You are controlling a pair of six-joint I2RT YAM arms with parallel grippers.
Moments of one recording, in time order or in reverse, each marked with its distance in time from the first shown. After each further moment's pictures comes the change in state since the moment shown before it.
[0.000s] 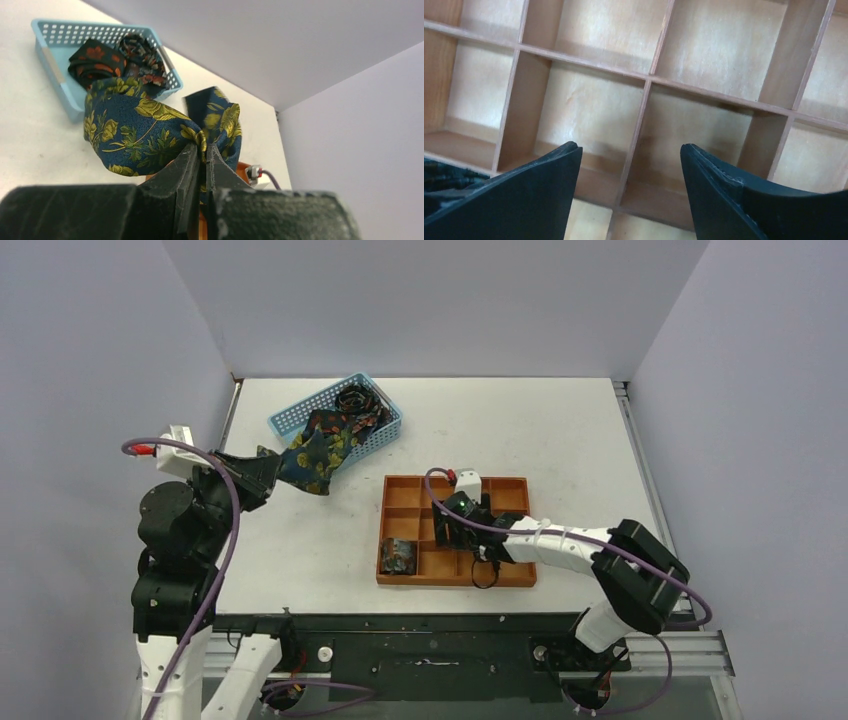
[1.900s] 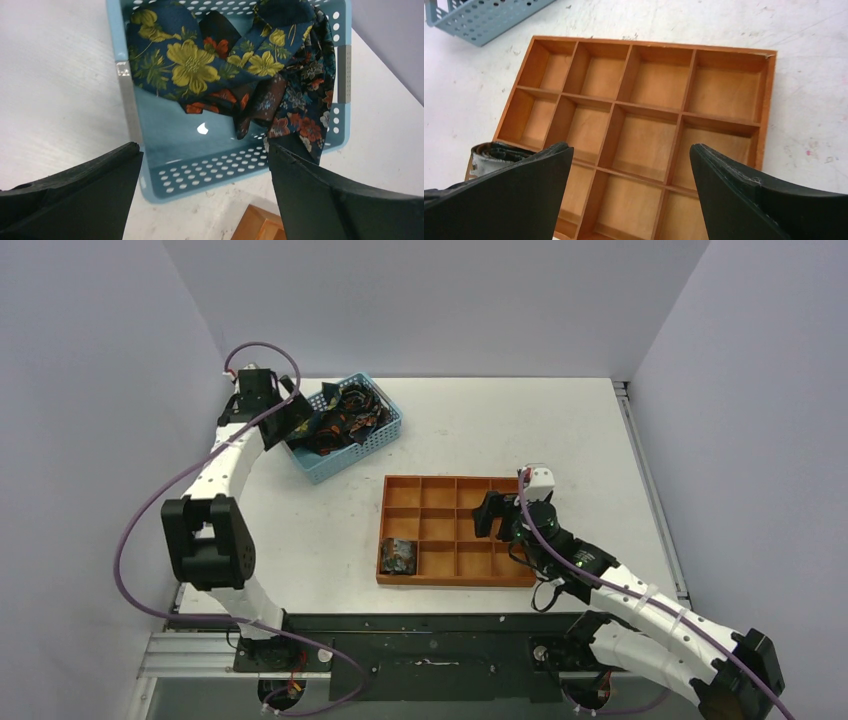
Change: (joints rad) left arm 0.100 1.006 0.199 0.159 -0.135 0.107; right arm -0.129 -0.665 -0.221 -0.006 -0.013 -0.064
